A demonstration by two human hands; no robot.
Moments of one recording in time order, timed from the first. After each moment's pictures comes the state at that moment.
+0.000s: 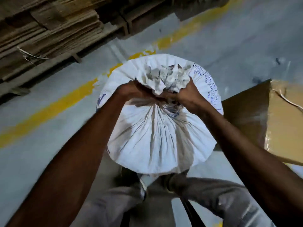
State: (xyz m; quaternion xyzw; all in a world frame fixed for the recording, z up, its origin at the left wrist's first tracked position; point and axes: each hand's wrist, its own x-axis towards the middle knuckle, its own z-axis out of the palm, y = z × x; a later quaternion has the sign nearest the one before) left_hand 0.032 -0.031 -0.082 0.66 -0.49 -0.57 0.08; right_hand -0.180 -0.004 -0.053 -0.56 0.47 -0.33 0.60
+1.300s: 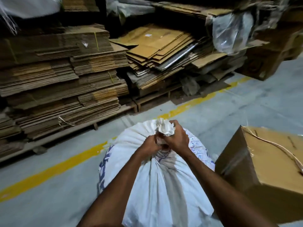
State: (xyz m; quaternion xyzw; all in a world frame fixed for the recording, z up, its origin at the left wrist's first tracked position) left_hand -0.040 0.070 -0.121 0.55 -0.57 -0.50 0.34; right_hand -0.185 0.067 -0.071 -0.62 0.65 -0.34 0.29
